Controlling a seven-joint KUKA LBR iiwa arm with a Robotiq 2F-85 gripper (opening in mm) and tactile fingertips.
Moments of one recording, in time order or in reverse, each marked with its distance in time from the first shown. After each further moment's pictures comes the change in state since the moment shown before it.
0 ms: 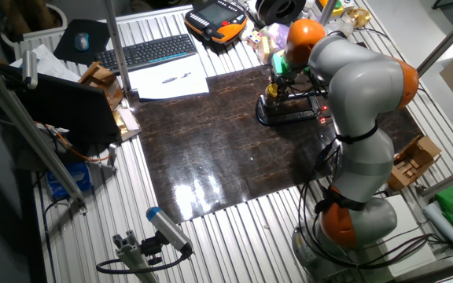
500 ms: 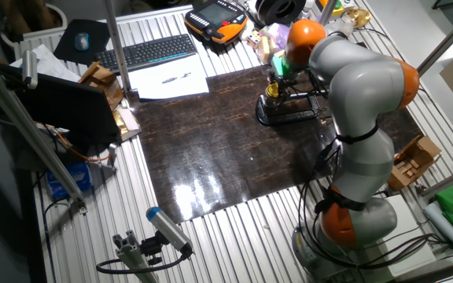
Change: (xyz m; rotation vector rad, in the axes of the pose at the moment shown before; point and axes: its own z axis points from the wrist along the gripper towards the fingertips) arm 0.000 0.000 0.000 -0.004 0.002 -0.130
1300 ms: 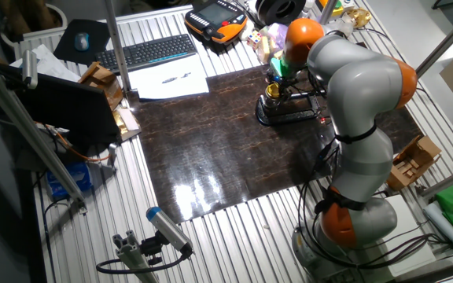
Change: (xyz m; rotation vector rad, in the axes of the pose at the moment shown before) arm 0.001 0.001 0.001 0.036 -0.014 -0.134
